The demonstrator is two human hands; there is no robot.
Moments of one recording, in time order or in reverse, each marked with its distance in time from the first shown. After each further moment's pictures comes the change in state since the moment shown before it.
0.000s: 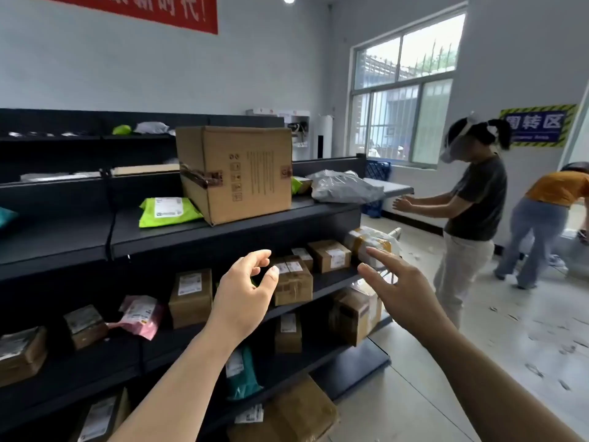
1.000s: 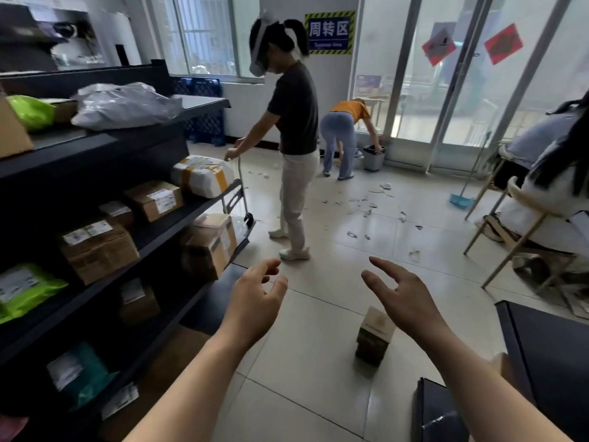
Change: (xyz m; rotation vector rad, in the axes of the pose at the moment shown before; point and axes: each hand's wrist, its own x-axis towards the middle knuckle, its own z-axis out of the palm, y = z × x) left_hand -0.090 0.050 0.277 -0.179 -0.668 0.036; right_hand -0.166 0.185 -0.151 -0.183 0.278 0.655
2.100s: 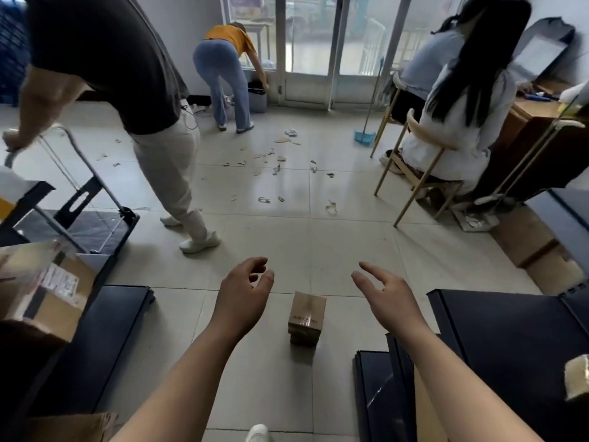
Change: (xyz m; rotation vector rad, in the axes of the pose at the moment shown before) left_hand 0.249 0.009 0.294 -0.028 -0.384 -0.062; right_hand 0.215 0.220 -0.070 0.081 0.192 0.451
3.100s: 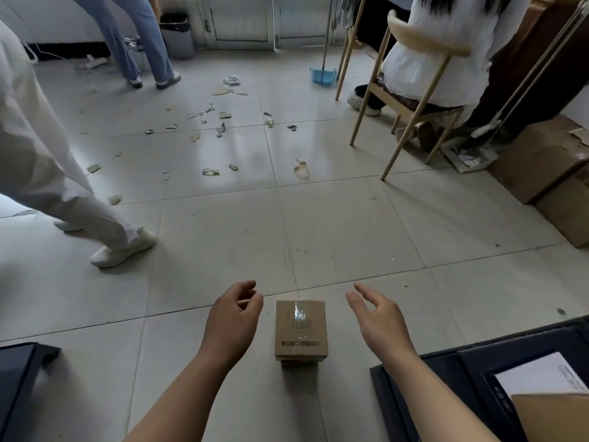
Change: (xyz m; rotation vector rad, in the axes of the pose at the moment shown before) left_hand 0.269 -0.230 0.209 0.032 -0.253 -0.126; right_hand 0.251 0.248 0.184 0.131 0.154 0.336
